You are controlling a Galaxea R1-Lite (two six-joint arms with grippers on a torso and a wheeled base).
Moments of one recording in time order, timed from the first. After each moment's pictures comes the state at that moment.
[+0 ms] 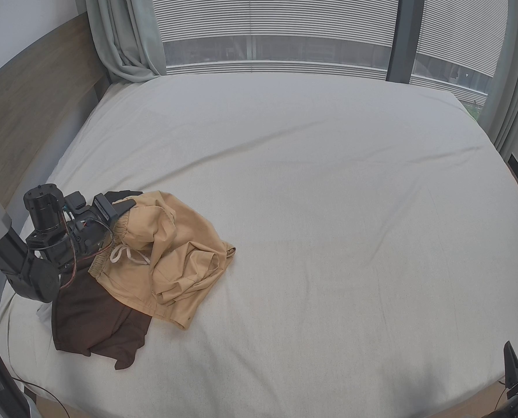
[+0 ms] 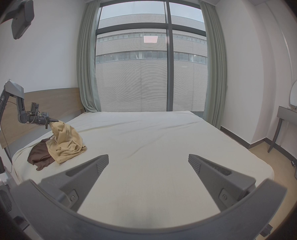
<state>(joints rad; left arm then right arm) 0.02 2.00 -0.70 -1.17 -0.47 -0.83 -0.01 0.02 -0.02 -0.01 -0.02 0.00</state>
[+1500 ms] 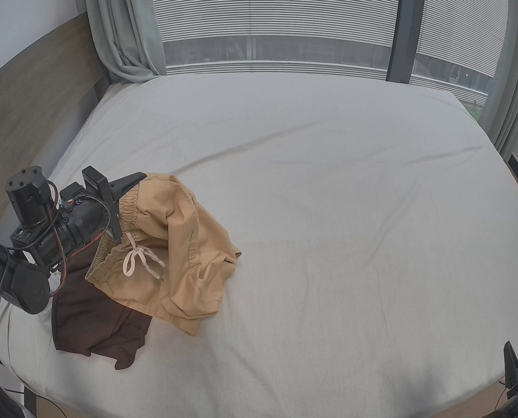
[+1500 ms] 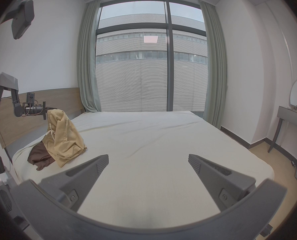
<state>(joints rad) -0.11 1.80 -0.62 -1.23 -0.45 -1.42 -0.01 0.02 -0.02 -0.01 -0.02 0.00</state>
